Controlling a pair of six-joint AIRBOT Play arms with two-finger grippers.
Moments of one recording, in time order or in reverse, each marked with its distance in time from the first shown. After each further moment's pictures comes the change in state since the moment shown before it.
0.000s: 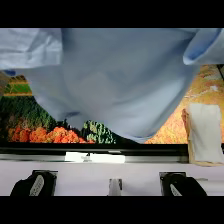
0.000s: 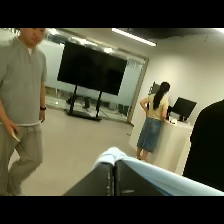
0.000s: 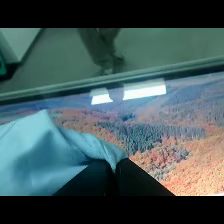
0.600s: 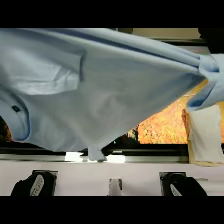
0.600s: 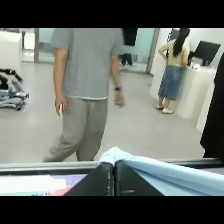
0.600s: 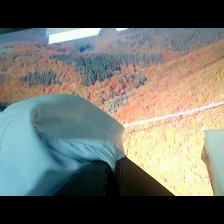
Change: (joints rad) left arm 0.054 0.012 -0.048 0.037 -0.204 0.108; right arm 0.000 -0.007 0.051 -0.064 0.374 -0.026
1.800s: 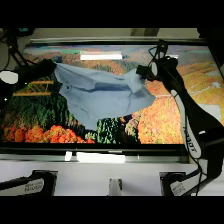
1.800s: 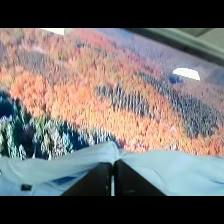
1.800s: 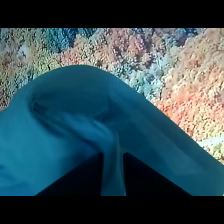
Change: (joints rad) left arm -0.378 -0.748 -0.394 0.012 0.505 0.079; right arm -0.001 -1.028 0.000 0.061 -0.637 0.272
